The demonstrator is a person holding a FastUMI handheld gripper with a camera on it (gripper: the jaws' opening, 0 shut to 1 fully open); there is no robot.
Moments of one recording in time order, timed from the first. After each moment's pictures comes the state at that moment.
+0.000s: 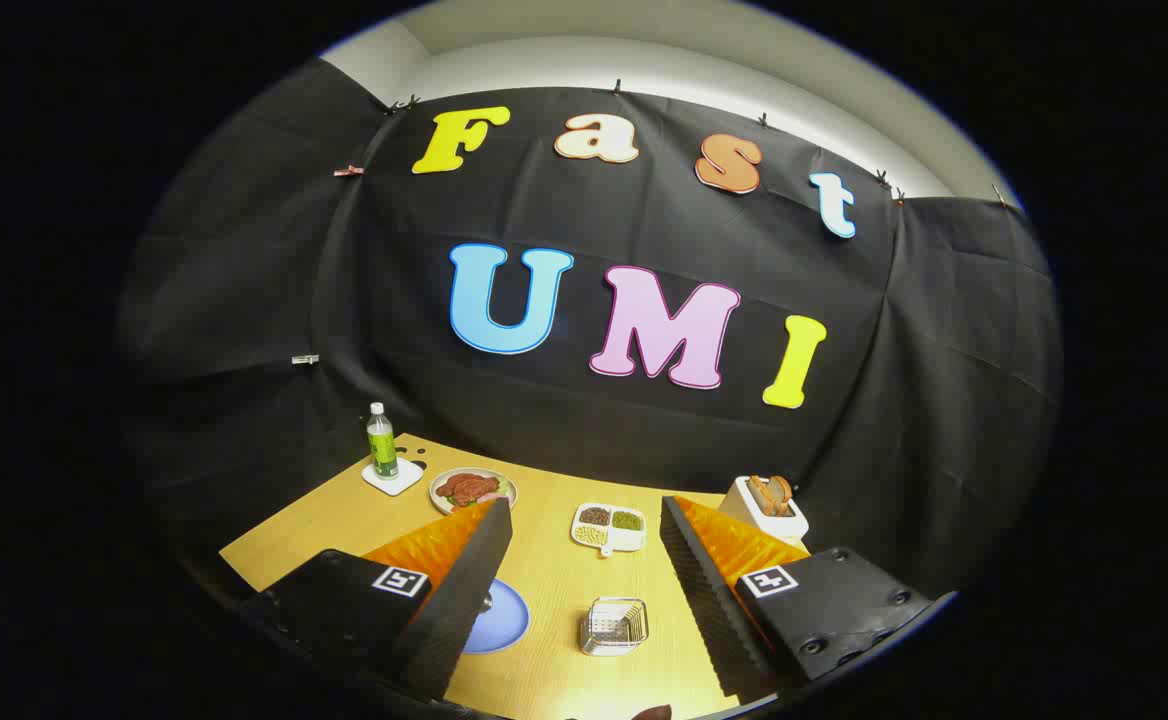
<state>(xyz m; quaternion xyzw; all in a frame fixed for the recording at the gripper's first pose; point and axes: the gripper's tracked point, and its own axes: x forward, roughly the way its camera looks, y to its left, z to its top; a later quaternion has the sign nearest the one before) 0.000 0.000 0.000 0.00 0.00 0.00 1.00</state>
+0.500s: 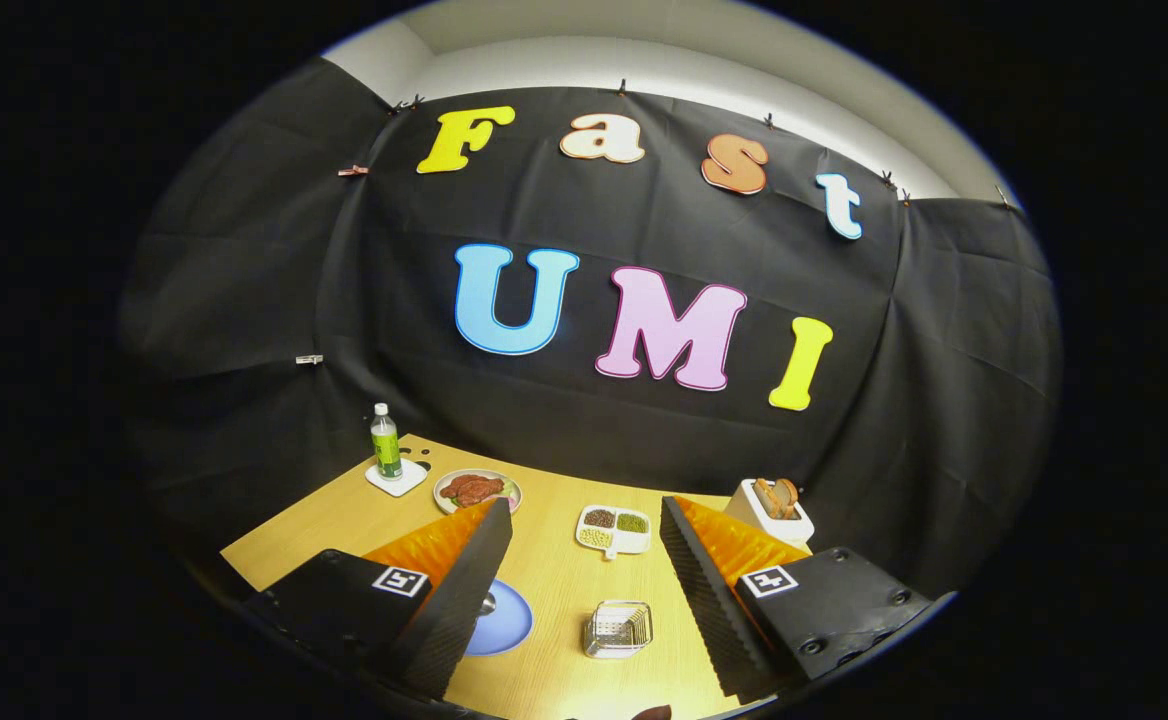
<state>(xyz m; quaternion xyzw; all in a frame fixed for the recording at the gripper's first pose) 0.004 0.003 0.001 0.00 0.00 0.01 1.00</state>
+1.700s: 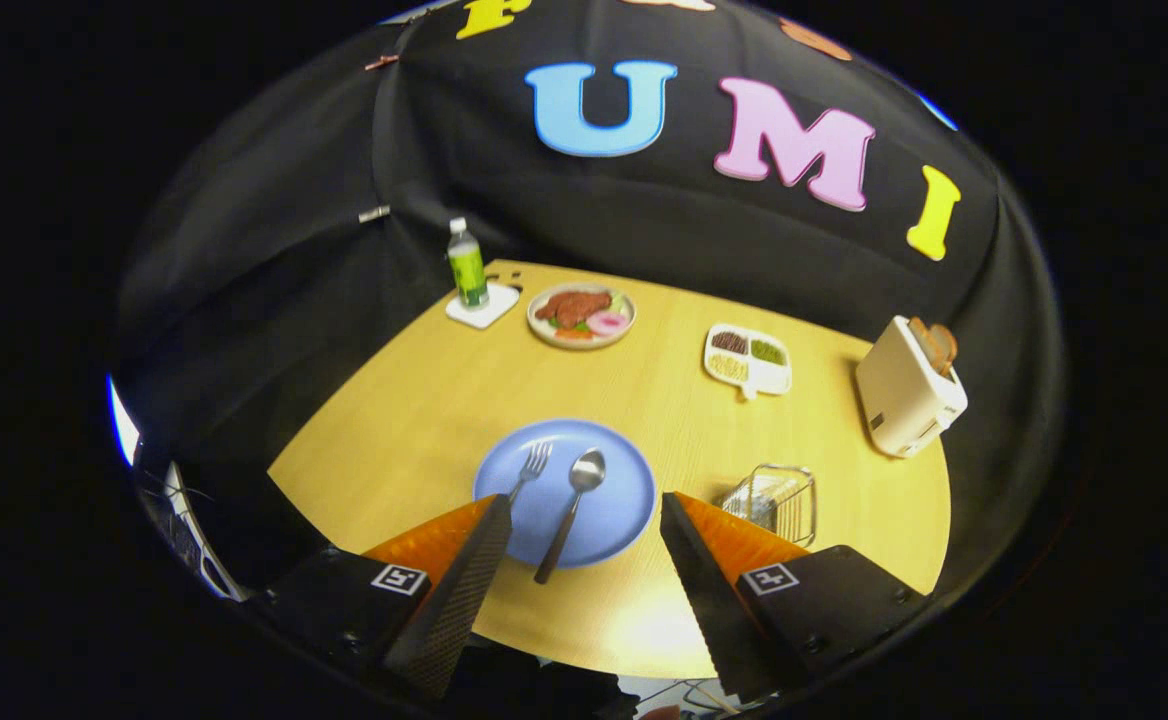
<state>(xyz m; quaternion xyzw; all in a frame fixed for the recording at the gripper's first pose) 0.041 0.120 -0.211 0.00 0.30 0.15 0.94</state>
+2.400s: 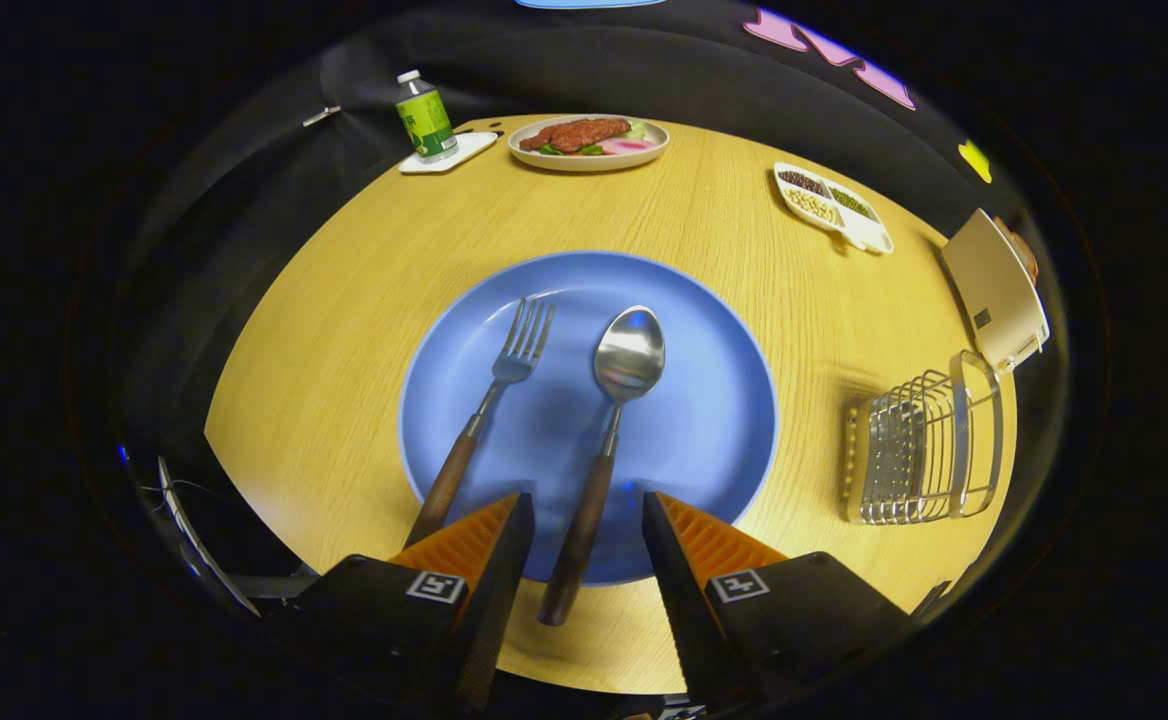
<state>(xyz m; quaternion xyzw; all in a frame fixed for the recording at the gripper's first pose) 0.088 0.171 -0.362 0.02 0.46 0.14 0.88</state>
